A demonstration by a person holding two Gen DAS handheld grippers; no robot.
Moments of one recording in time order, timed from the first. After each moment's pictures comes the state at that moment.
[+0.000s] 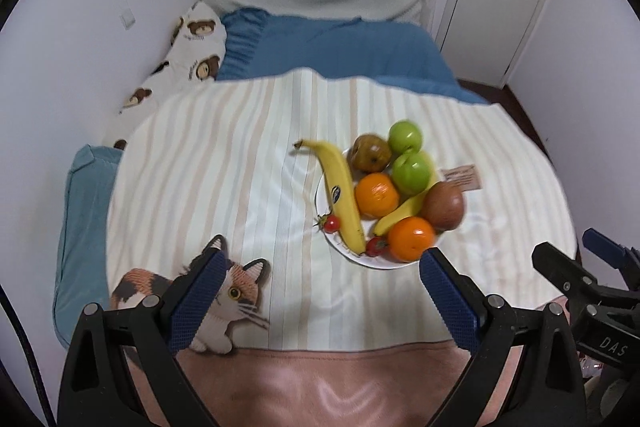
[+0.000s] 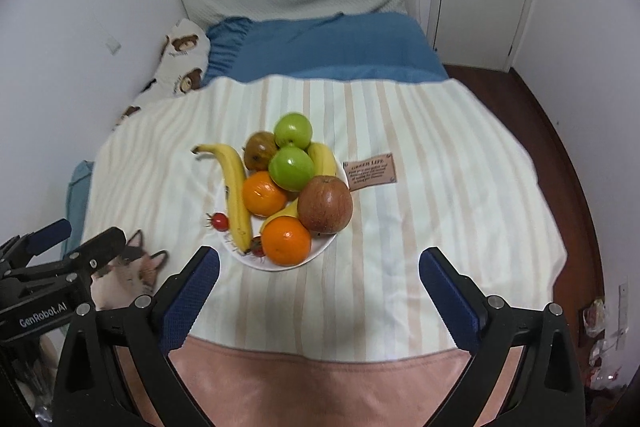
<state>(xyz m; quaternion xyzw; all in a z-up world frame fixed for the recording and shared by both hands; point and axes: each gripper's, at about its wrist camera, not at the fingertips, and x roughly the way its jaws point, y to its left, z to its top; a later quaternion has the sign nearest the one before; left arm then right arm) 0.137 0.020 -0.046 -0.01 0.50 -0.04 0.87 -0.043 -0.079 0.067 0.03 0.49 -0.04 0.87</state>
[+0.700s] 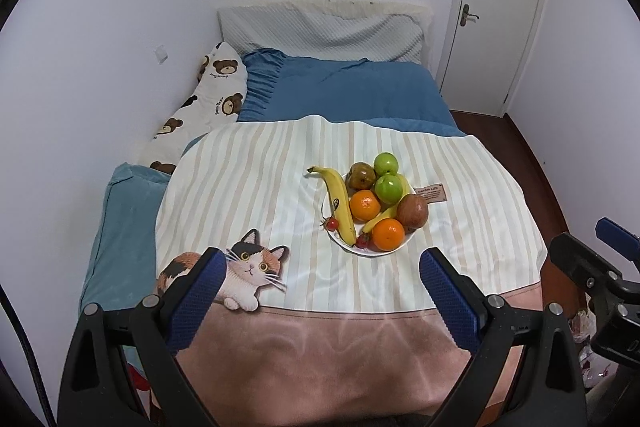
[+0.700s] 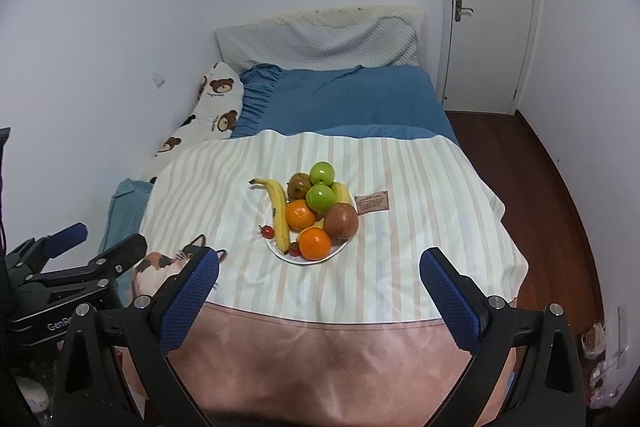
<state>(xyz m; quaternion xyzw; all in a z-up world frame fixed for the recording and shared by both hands) 0.034 0.011 0.056 0.00 0.44 -0.01 0.90 -0.157 -0.057 0.199 0.02 0.42 -0.01 0.91</state>
